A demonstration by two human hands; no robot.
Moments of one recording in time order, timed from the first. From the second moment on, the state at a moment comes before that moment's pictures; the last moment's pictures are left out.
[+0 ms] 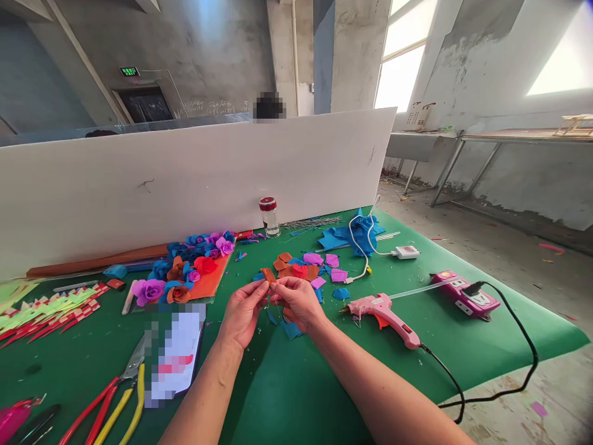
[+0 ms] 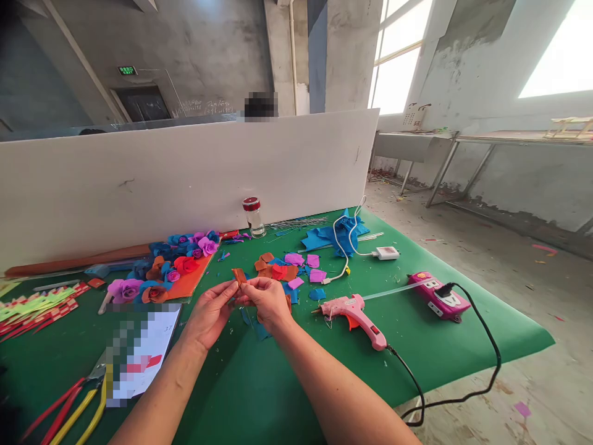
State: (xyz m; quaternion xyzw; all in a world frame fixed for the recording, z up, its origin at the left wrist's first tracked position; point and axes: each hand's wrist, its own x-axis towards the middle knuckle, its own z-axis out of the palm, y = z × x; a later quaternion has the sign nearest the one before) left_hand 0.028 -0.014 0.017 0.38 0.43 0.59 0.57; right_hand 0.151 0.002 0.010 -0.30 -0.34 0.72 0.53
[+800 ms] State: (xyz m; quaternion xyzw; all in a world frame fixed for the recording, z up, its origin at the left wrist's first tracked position) left_hand 0.029 -0.012 0.013 0.27 0.42 0.65 0.58; right_hand 0.149 0.001 0.001 -0.31 -0.45 0.68 0.49
